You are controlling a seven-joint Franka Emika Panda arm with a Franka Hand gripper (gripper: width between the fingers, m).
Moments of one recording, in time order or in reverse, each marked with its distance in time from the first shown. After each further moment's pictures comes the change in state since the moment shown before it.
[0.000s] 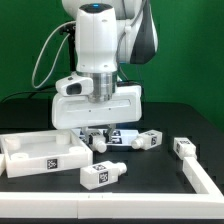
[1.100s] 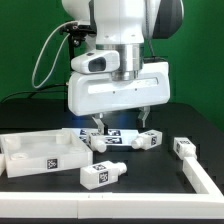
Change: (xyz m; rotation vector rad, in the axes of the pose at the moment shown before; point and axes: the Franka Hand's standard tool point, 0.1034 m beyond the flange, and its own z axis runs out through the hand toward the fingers) arm 0.116 -0.009 -0.064 0.013 0.050 -0.094
